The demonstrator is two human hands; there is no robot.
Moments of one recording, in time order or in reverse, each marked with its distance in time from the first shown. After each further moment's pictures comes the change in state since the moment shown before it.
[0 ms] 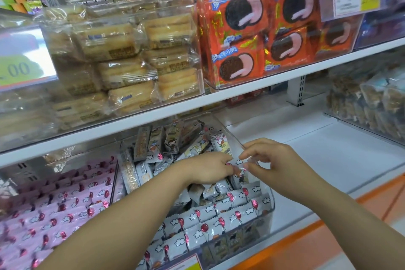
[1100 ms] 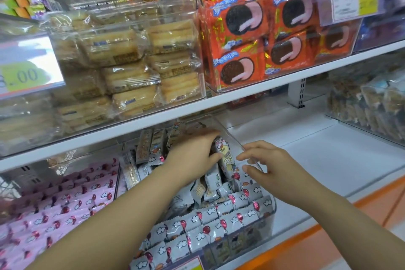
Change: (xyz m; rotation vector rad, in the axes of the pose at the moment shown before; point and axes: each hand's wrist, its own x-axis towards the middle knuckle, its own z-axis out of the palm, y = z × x) left_hand -0.022 -0.011 -0.012 0.327 0.567 0.000; right_hand 0.001 -0.001 0.005 -0.120 -0.049 -0.001
